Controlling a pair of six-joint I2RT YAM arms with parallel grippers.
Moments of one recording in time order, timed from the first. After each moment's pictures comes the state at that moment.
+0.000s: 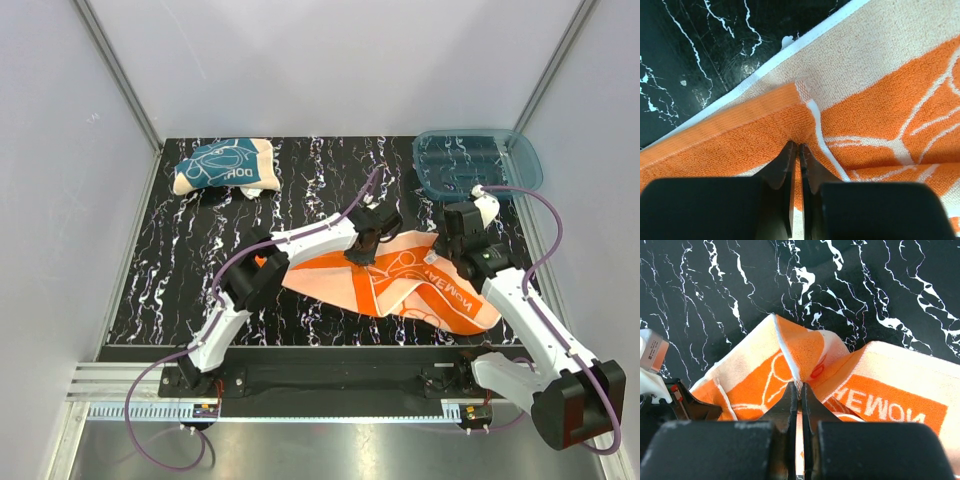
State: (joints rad) left arm -0.93 2.26 1.86 -0.85 -0.23 -0.57; right arm 0.30 1.04 0.83 -0.53 0.37 0.66
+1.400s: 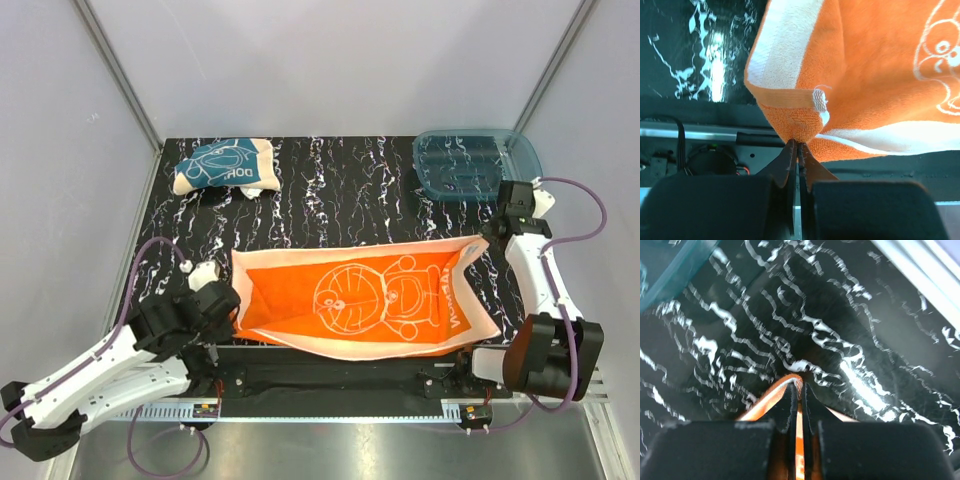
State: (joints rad) left arm -0.95 0.64 0.79 -1.32 -0.35 -1.09; right arm -0.13 1.26 0.97 -0.58 0.32 0.56
